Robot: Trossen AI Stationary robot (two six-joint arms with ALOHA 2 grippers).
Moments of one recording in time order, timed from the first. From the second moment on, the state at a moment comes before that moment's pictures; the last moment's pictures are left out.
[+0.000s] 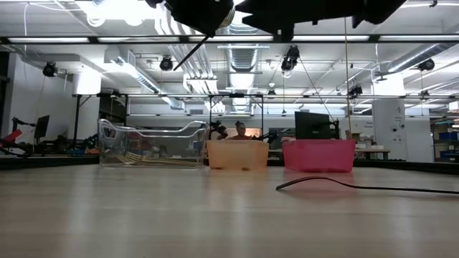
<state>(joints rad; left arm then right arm) -0.20 1.61 1.30 -0.38 -1.24 -0.17 -0.06 1.37 0.84 0.61 0.21 -0.09</state>
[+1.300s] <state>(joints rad) -0.21 1.64 1.29 -0.27 -1.12 -0.14 -0.07 1.51 0.84 0.87 0.25 -0.08</state>
